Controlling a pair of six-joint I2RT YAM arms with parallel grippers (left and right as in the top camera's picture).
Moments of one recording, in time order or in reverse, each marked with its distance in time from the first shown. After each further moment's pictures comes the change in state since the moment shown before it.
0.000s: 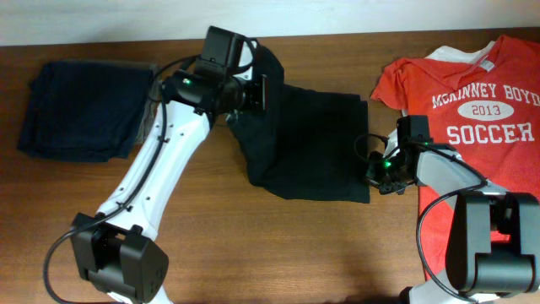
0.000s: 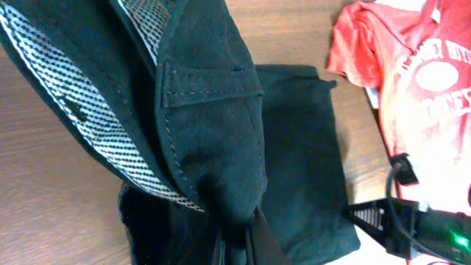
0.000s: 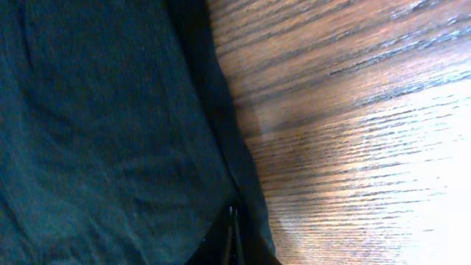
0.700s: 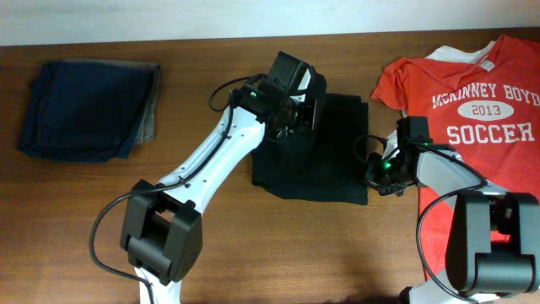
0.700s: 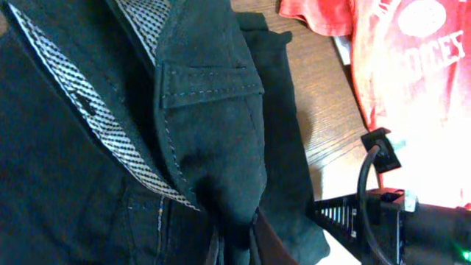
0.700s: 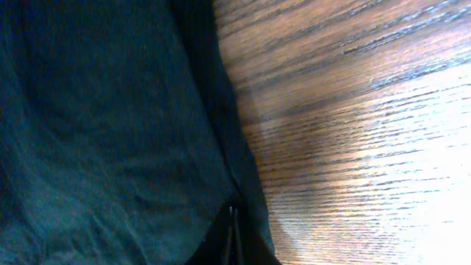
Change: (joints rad) left arm -0.192 0.183 0.002 0.135 0.015 -0.088; right arm 0.000 0.000 -0.005 -0.010 -0.025 0.001
